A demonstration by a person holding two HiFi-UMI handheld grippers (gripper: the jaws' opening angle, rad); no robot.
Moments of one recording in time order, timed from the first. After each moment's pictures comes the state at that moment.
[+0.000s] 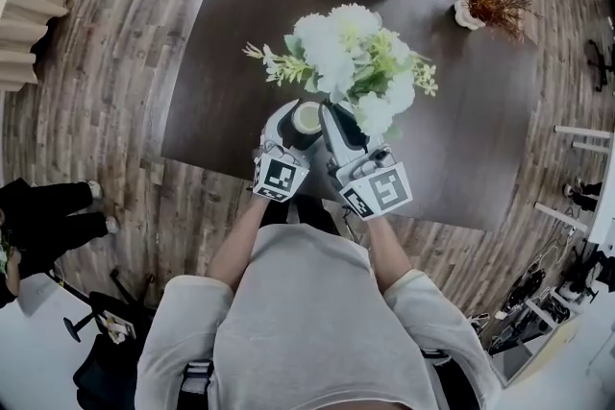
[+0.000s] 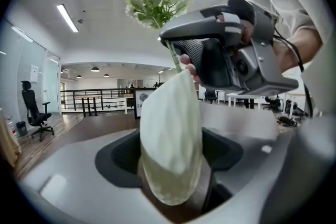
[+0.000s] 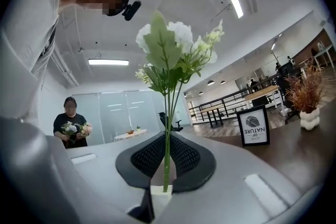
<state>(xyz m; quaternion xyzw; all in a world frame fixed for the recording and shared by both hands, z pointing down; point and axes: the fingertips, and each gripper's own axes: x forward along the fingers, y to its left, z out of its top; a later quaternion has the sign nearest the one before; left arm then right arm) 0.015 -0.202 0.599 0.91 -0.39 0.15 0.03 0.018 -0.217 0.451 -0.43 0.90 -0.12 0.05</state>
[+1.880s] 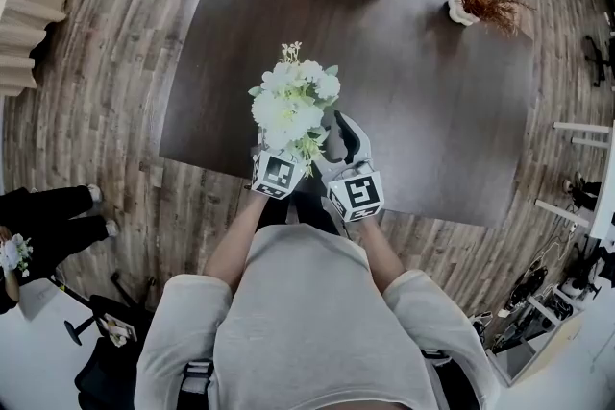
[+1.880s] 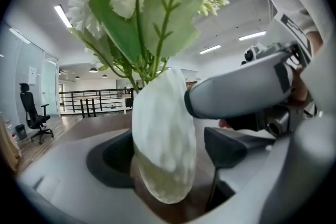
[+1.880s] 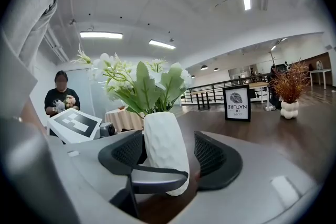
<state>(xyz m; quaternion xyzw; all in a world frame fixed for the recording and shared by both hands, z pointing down) 0.023 -0.207 0.606 0.91 -0.38 0.16 0.02 0.028 -0.187 0.559 -0.46 0.87 -0.14 -0.08</state>
